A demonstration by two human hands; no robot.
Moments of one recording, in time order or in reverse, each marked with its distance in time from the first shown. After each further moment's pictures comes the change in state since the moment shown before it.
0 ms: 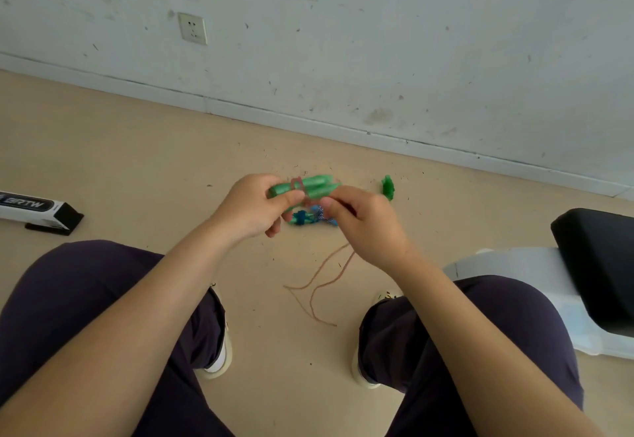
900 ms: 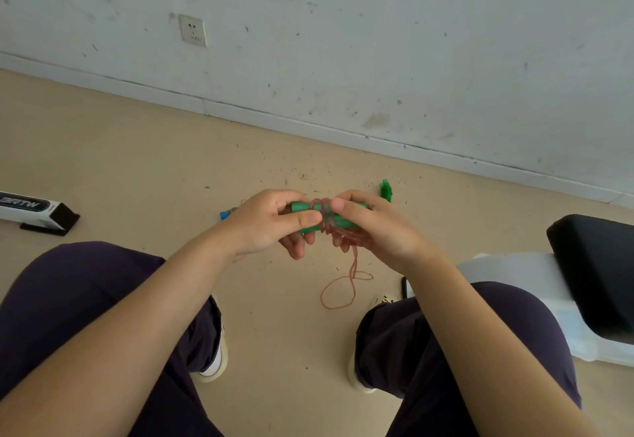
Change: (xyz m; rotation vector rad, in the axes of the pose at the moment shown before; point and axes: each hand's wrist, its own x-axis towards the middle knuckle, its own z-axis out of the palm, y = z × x) left_hand -0.014 0.008 0.005 -0.353 -0.392 0.064; right_hand 0.002 0.011 -0.020 0.660 -0.262 0.415
